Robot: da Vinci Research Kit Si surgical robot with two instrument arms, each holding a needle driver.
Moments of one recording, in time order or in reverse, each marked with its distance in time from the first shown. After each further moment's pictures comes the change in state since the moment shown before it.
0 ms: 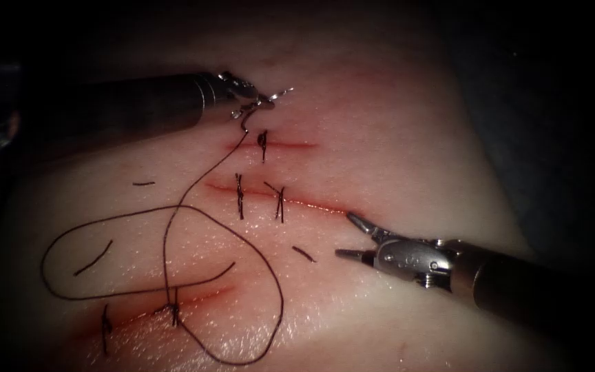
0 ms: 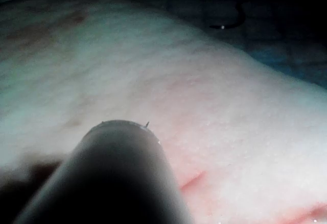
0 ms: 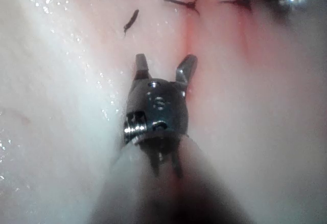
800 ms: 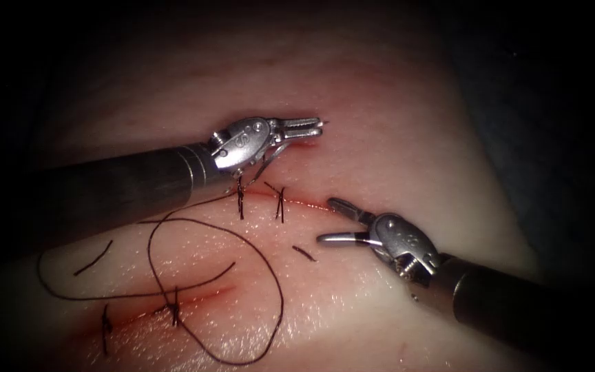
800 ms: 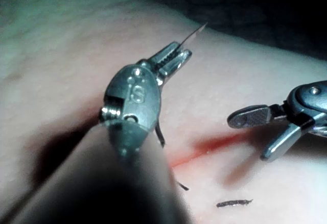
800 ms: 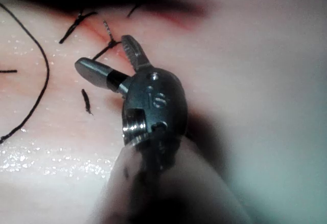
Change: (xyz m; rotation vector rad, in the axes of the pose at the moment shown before) right arm 0.003 0.002 0.001 0.344 0.309 0.753; left arm 0.002 0.010 -0.010 -0.547 0.925 0.394
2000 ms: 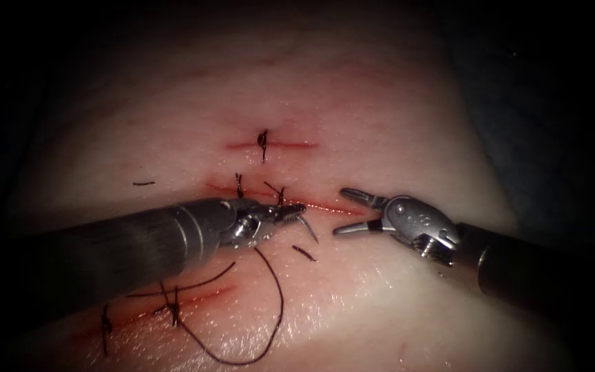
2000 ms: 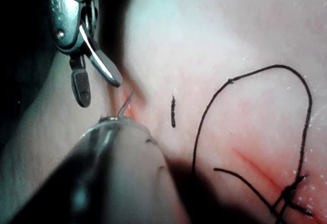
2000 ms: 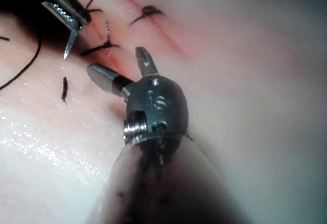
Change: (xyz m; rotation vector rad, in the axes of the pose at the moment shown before) right arm 0.005 0.001 -0.001 -0.107 -0.158 -0.400; left arm 0.001 0.013 -0.001 -0.052 -0.973 1.209
